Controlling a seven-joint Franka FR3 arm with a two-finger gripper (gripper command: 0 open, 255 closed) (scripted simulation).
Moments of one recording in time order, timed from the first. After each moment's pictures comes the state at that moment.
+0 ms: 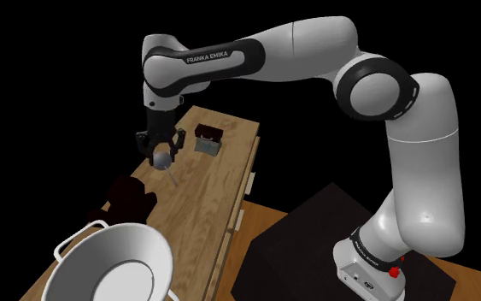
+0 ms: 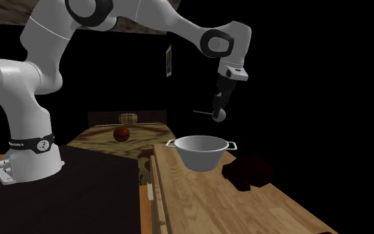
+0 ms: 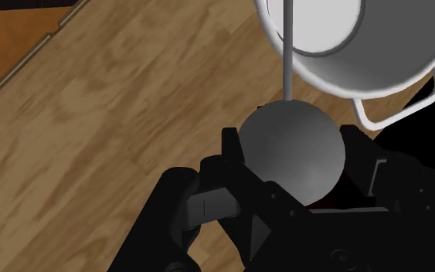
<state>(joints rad) 0.34 0.63 0.28 -1.38 0.15 1.86 0.59</state>
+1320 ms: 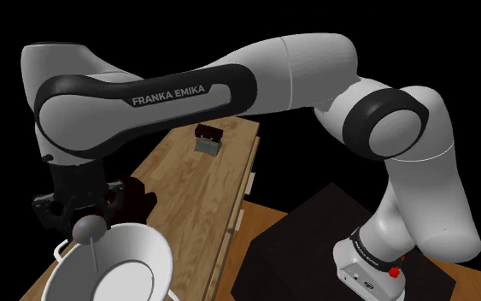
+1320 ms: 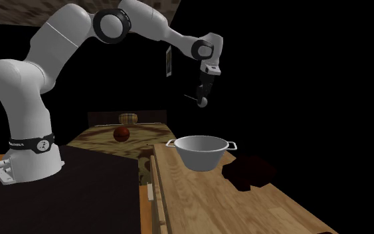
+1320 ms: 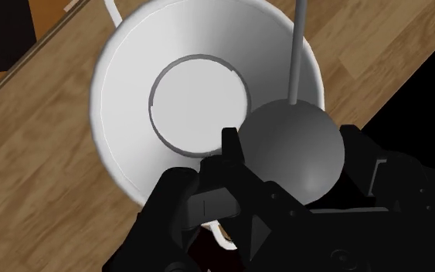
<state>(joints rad) 0.67 0.72 0.35 -1.19 0.11 1.86 0.98</state>
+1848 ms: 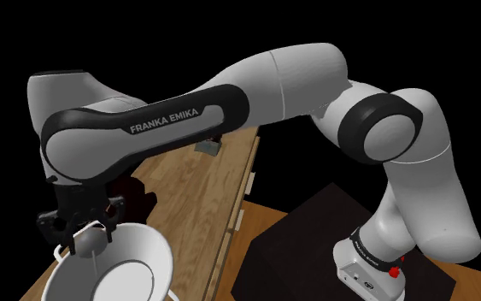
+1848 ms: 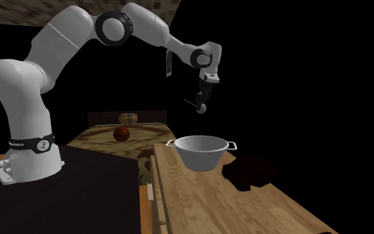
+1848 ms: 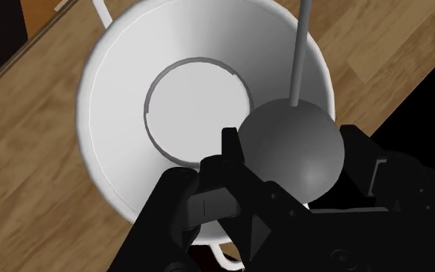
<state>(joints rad) 0.68 0.74 0.35 -1.24 0.11 1.94 0.98</state>
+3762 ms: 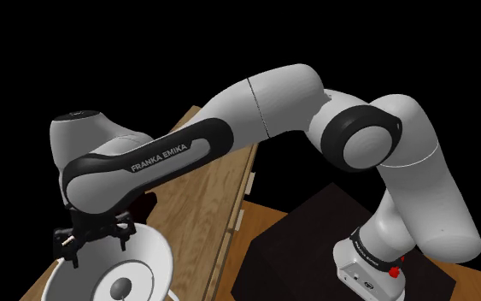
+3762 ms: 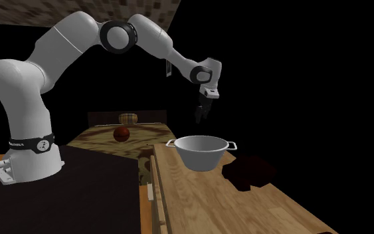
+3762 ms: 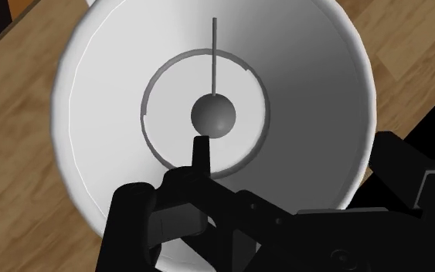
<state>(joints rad) 0.69 0.83 0.34 -1.29 0.10 2.07 0.95</state>
